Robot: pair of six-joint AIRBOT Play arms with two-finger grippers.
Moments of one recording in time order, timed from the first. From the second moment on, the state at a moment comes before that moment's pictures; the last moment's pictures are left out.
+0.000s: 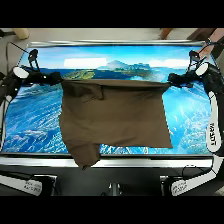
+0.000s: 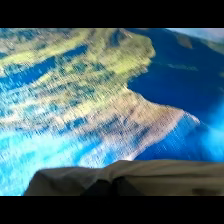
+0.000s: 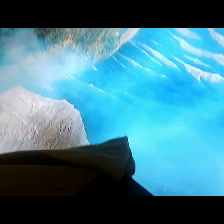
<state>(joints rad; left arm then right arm) 0.08 -1.65 1.55 1.03 -0.93 -1.35 -0.18 -1.74 1.67 -1.30 1.04 1.50</state>
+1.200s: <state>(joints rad) 0.11 -1.06 0.59 1.07 -1.33 -1.43 -0.26 -1.51 1.24 -1.32 1.57 1.58</state>
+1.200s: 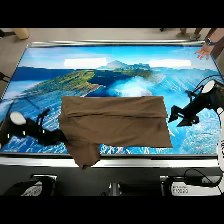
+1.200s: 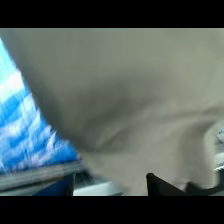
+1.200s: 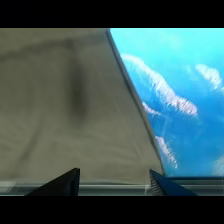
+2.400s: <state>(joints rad) -0.04 -0.94 0.39 1.05 -0.99 -1.55 -0.26 -1.47 0.87 -1.30 1.37 1.52</state>
